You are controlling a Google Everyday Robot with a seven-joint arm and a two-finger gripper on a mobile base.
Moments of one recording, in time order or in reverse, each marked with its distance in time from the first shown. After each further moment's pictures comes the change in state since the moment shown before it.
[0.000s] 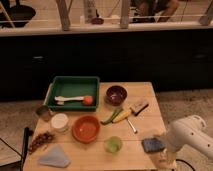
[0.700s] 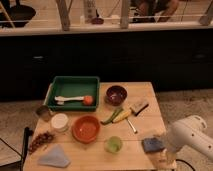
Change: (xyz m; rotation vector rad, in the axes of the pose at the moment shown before) arm -0.004 0.001 -0.006 0.013 0.007 -0.001
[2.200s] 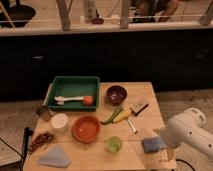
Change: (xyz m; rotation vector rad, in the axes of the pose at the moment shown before) arm -0.014 -0.011 -0.052 0.027 0.106 -0.046
